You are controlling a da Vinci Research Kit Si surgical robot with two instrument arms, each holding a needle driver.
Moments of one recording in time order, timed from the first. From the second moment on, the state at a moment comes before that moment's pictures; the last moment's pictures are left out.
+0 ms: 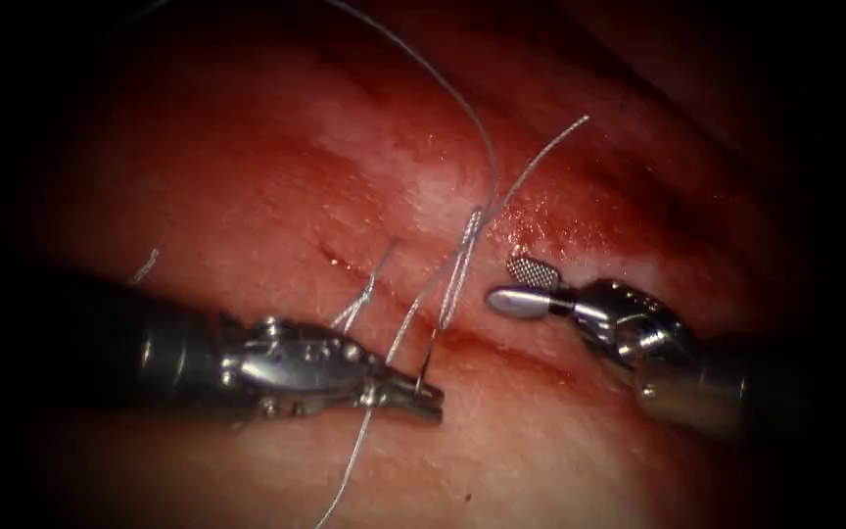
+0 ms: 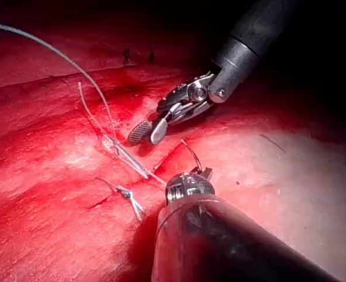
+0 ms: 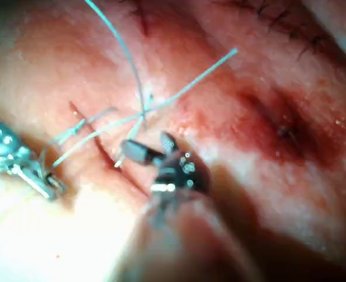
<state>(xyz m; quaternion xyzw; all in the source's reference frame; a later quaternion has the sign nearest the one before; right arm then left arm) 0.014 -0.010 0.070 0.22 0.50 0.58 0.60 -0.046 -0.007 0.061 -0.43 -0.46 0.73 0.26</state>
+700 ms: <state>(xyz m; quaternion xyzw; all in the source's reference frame) 0.014 -0.010 0.070 0.23 0.50 0.58 0.60 -0.047 -0.005 0.047 -0.46 -0.52 0.67 0.26</state>
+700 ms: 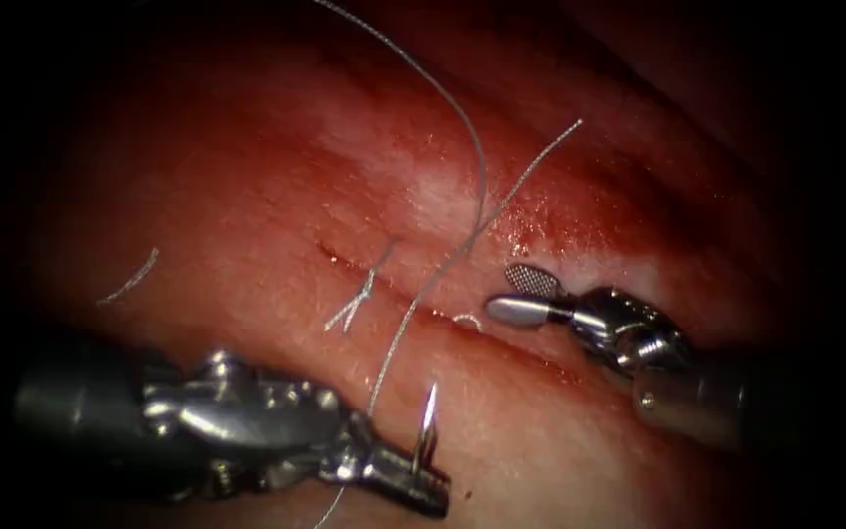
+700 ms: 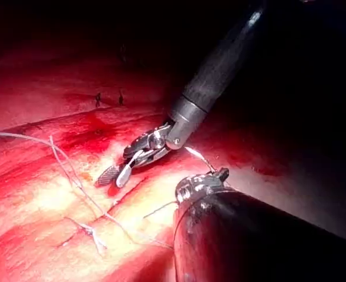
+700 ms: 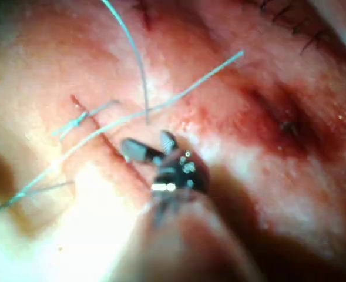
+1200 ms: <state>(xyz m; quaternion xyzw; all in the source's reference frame) 0.013 -0.011 0.065 0.17 0.53 0.49 0.67 -0.044 -0.003 0.042 -0.59 -0.28 0.76 0.07</state>
